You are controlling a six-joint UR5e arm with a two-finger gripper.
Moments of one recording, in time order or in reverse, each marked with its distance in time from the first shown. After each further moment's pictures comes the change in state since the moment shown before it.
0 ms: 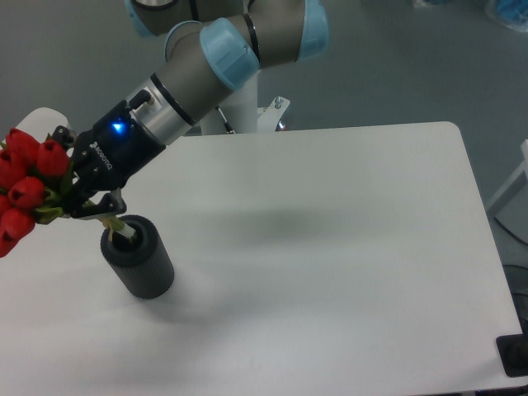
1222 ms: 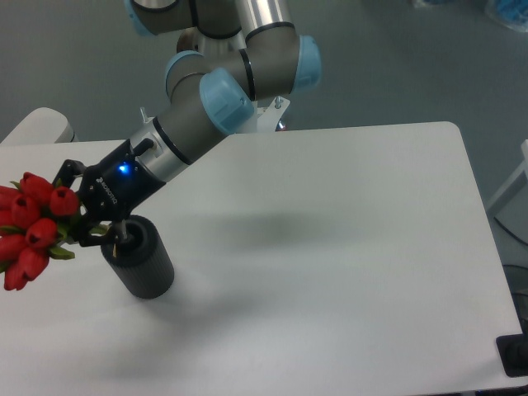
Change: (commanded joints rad) arm 0.002 -0.064 -0.046 0.000 0.005 0.002
